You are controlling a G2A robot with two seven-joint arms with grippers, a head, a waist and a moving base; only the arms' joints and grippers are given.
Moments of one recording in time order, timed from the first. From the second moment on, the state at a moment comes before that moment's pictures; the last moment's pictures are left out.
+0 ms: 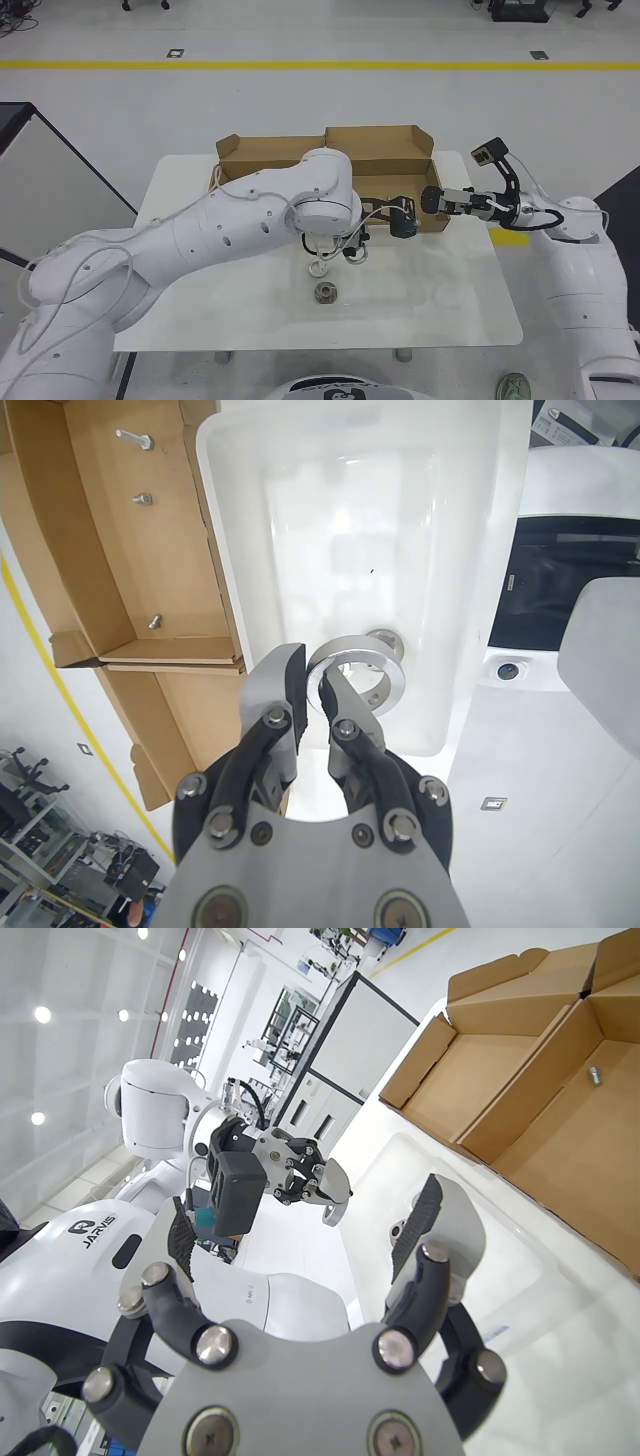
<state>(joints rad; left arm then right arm) 0.35 -1.28 -0.27 -1.65 0.46 -0.39 -1.43 -1.25 -1.01 1.53 -1.37 0.51 -0.39 1.43</state>
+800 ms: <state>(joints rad) 0.69 -1.10 -0.87 -1.71 0.17 -0.49 -1.02 -1.25 -1.01 1.53 -1.37 0.51 -0.39 1.43</state>
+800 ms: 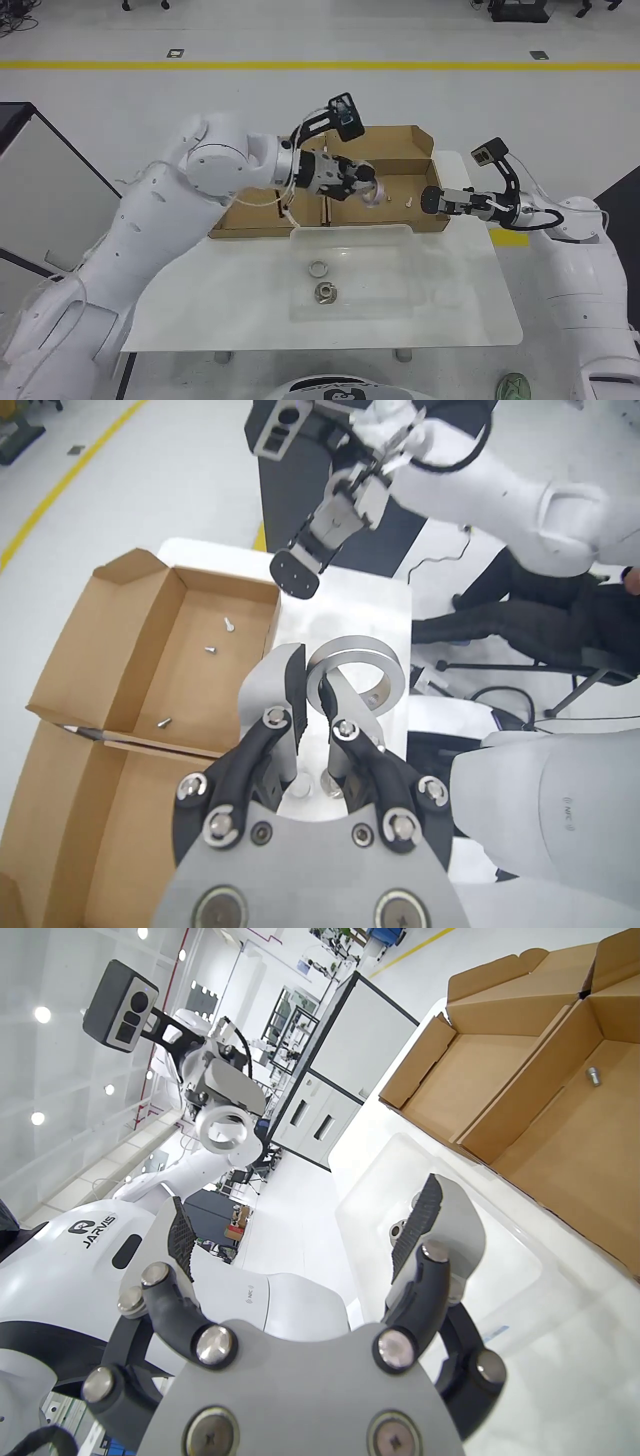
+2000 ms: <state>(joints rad) 0.78 -1.07 -1.03 -1.71 -0.52 -0.95 -0.87 -1.25 -1.01 1.53 -1.37 0.51 -0.39 1.43</state>
